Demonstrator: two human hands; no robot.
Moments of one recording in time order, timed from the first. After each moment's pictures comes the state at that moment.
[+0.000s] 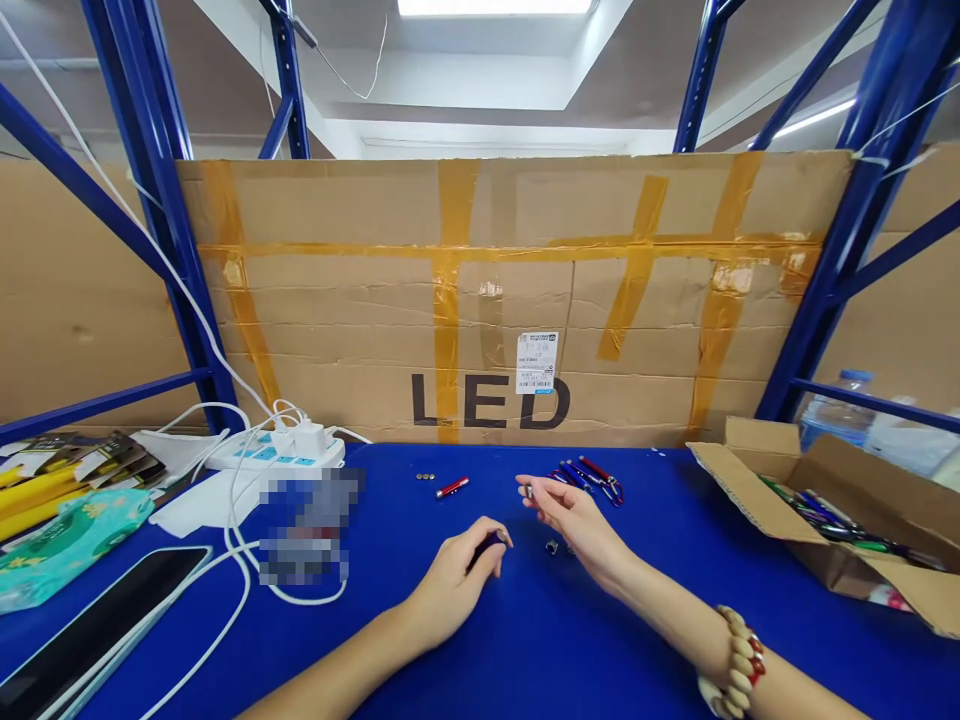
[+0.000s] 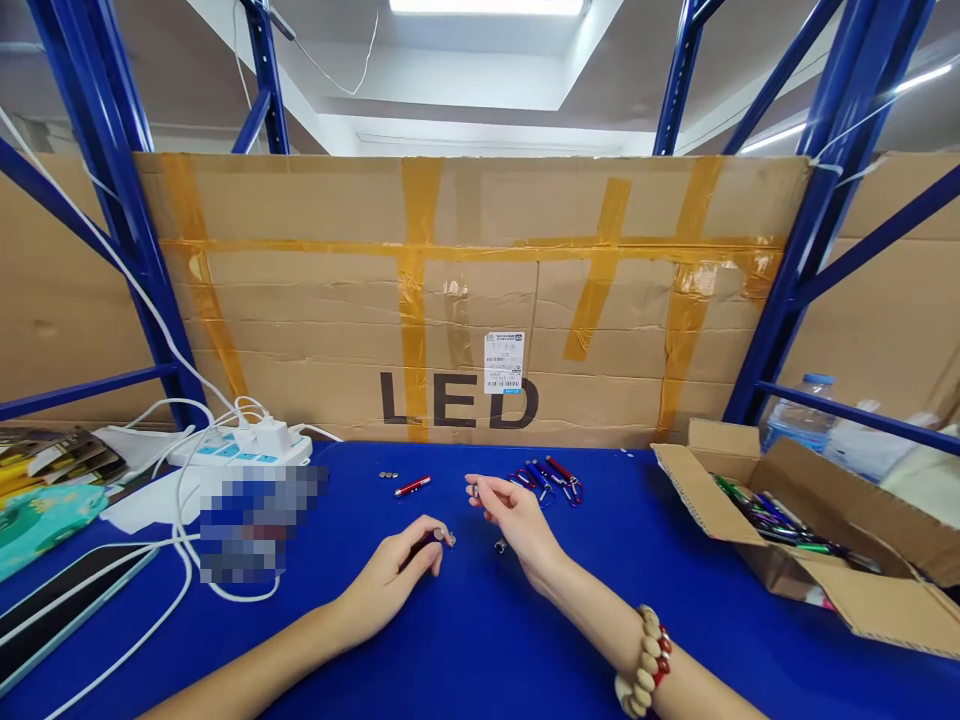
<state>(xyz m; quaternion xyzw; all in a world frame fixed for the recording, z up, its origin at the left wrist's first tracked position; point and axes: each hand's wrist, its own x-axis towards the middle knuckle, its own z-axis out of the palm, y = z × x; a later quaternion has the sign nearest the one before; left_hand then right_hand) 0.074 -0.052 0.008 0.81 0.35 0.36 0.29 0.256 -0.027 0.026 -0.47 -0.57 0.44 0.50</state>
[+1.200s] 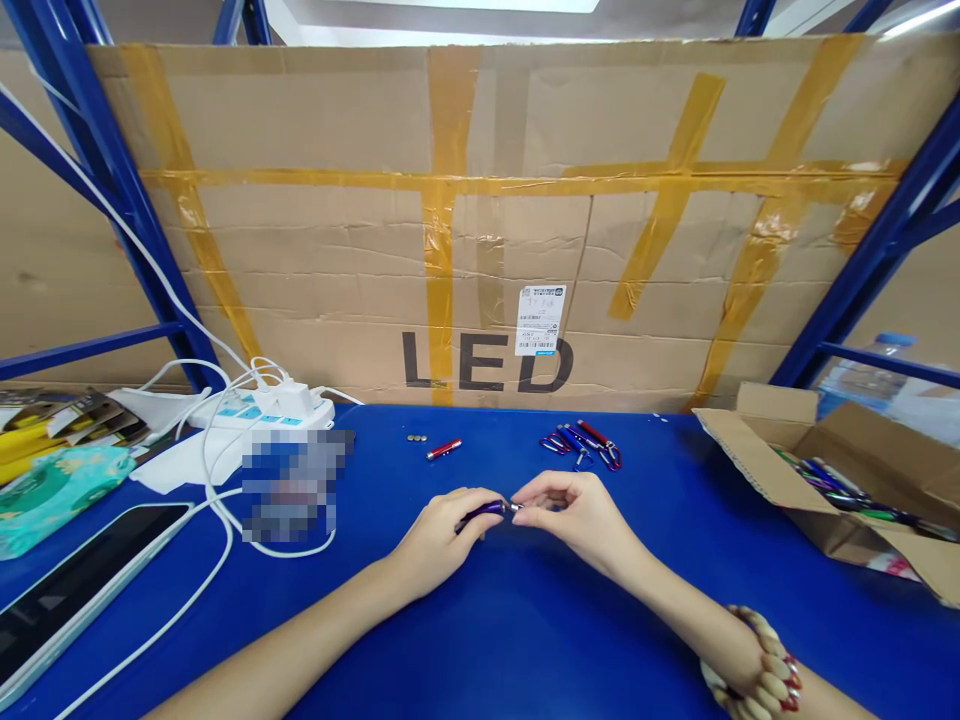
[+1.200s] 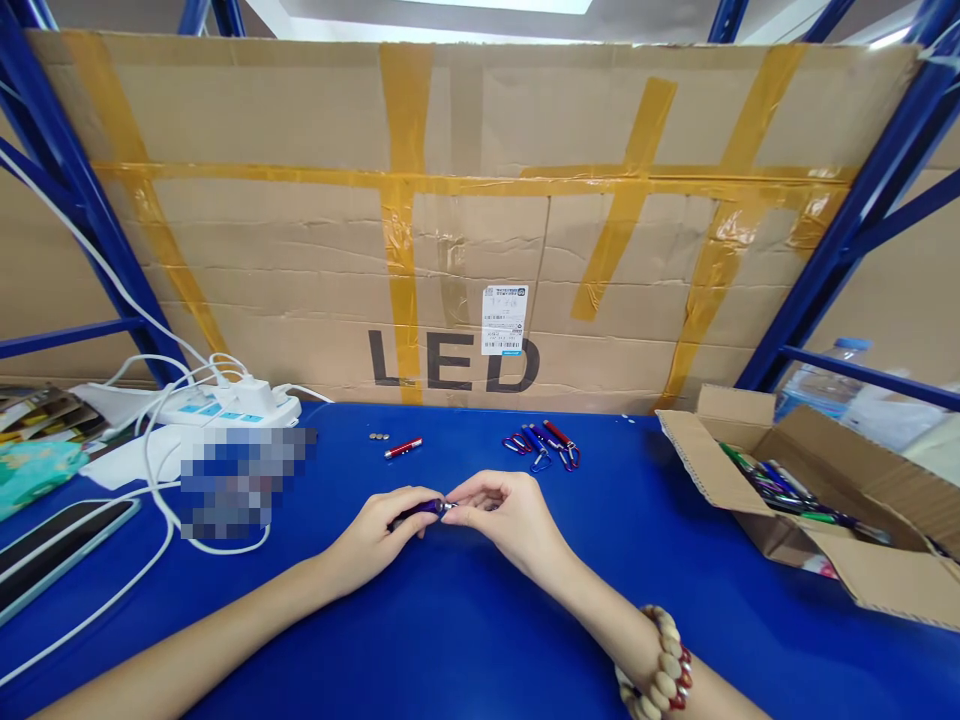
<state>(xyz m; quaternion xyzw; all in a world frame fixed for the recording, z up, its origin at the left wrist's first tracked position) 0.075 -0.042 0.001 0.84 0.36 0.33 0.24 0.264 -0.048 0.021 -0.44 -0.65 0.43 0.44</state>
